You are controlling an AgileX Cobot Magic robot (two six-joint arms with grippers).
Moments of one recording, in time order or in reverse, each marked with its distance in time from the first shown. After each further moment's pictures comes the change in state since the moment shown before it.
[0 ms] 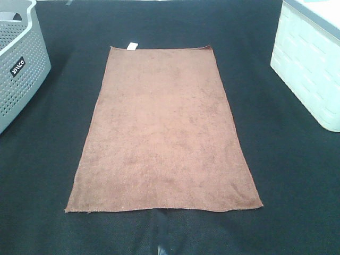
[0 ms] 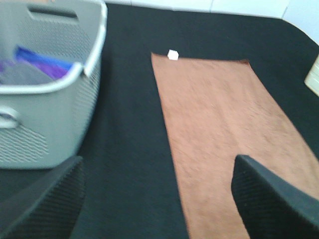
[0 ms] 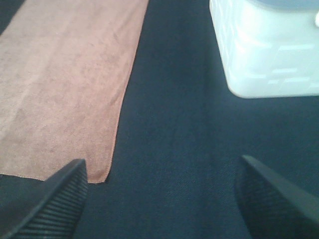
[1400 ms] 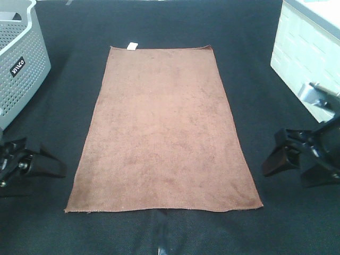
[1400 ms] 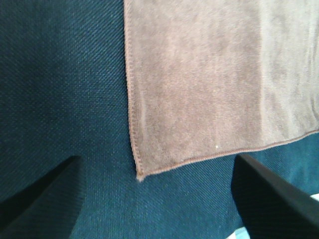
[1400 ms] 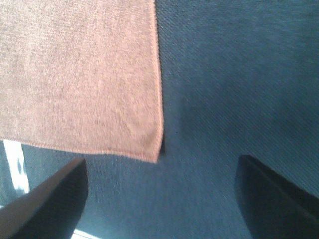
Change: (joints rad) left arm -0.003 1.208 -0.001 -0.925 -0.032 0.852; right arm 0.000 1.150 -0.070 0.562 -0.248 -0.382
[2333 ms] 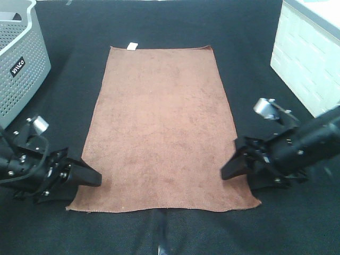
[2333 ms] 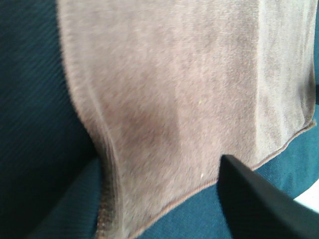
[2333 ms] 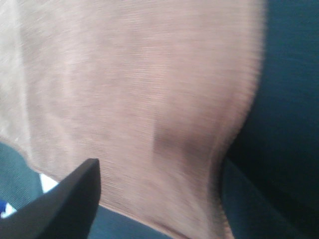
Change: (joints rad) left arm -0.127 0.317 -0.082 -0.361 0.059 0.330; right arm 0.105 0.340 -0.068 0.503 -0.026 -0.471
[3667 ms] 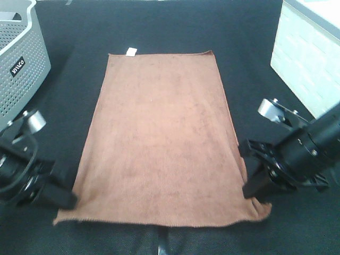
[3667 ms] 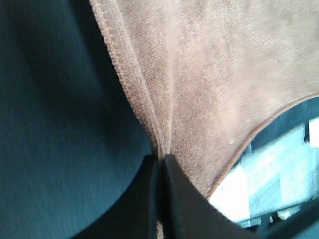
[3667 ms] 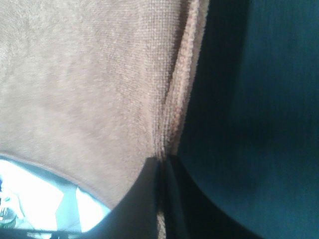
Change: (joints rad) left arm -0.056 -0.267 0.035 0.505 0.011 -0.396; right arm 0.036 -0.197 0.055 -0.310 0.073 0.409
